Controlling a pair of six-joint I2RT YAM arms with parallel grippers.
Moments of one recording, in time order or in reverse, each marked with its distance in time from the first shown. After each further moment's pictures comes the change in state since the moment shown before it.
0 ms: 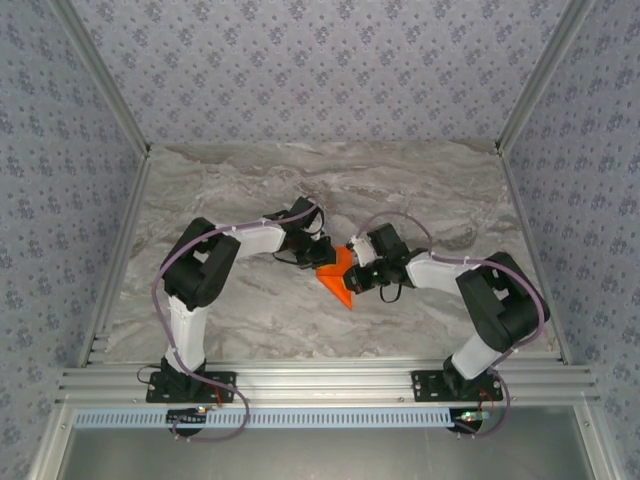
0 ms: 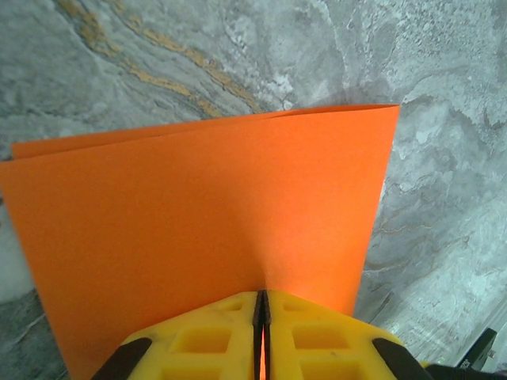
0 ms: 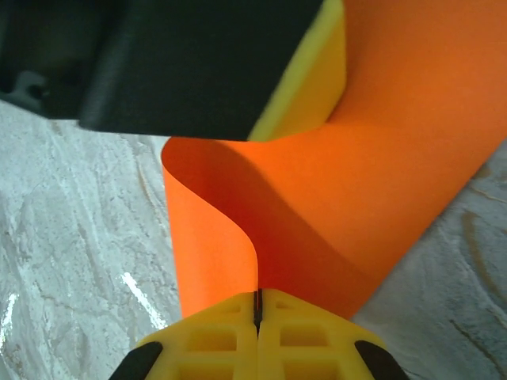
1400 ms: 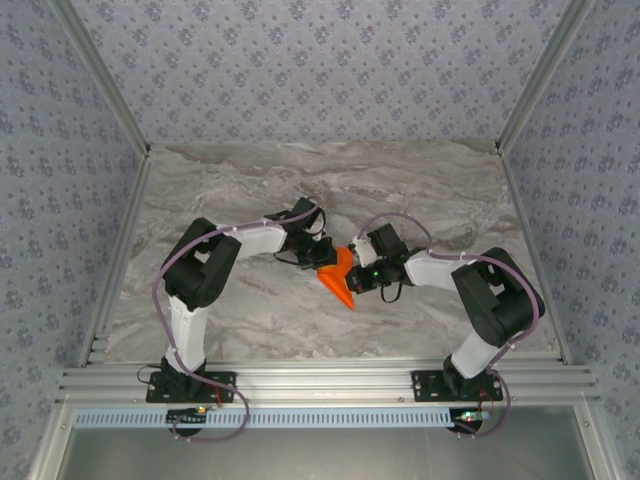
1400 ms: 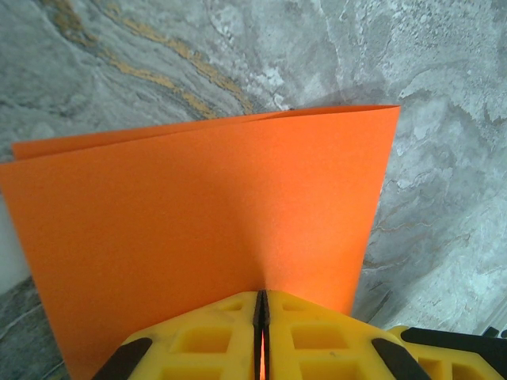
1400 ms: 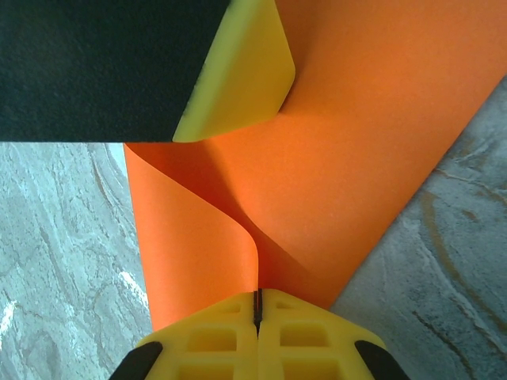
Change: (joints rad) left arm -0.007 0.001 0.004 -0.005 -0.004 0.000; right arm -0.011 0.031 0.006 -0.016 0.025 0.012
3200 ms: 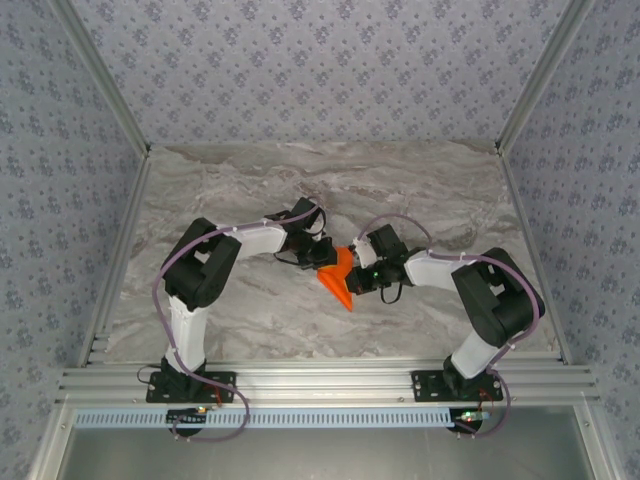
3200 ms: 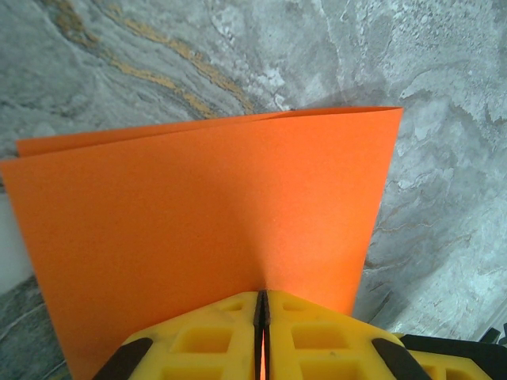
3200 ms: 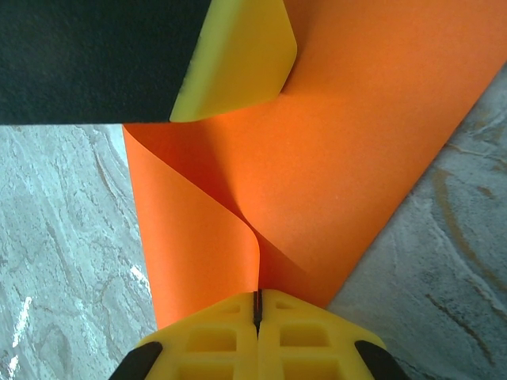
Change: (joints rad) left arm -0.001 0.000 0.000 -0.001 -0.003 0.000; right arm 0.006 0.001 0.002 -0.022 -0.011 0.028
